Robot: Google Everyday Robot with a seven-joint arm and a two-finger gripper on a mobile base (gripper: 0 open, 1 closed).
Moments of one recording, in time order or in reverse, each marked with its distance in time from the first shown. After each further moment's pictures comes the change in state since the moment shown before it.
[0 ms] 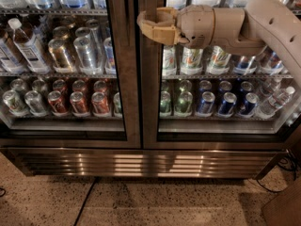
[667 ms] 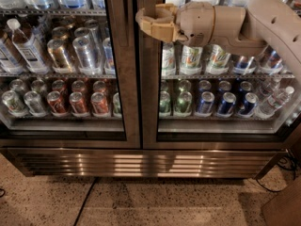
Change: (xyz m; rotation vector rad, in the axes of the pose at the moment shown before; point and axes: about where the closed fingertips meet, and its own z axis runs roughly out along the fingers) arm -0.015 -0.001 0.007 0.029 -0.024 -0.025
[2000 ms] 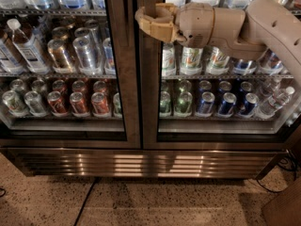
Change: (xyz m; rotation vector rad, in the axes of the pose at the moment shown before) arm -0.002 -0.001 -0.001 0.042 -0.017 -0.009
